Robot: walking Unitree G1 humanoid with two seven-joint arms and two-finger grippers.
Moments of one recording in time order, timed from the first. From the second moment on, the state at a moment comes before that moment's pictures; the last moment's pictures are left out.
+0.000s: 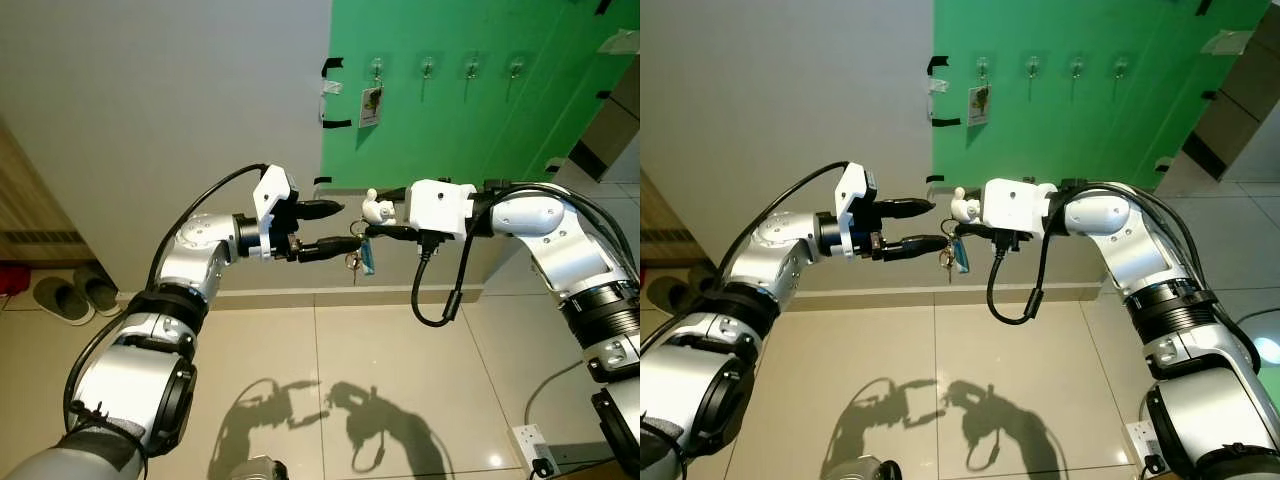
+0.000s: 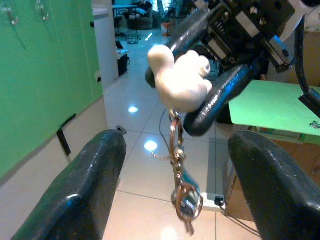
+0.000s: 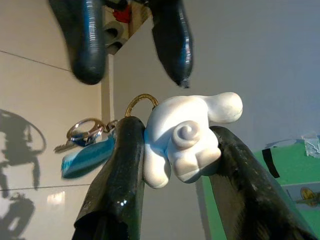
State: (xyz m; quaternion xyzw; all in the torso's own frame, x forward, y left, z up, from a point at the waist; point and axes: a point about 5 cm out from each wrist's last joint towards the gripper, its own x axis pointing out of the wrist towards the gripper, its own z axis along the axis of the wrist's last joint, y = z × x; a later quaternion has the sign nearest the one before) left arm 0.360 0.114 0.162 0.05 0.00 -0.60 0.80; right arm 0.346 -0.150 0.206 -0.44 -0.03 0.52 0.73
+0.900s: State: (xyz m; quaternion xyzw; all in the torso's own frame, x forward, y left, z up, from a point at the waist) left arm 0.359 0.103 0.164 0.04 0.00 -0.62 0.78; right arm 0.338 -0.145 0.223 -0.39 -0.06 0.55 0.74
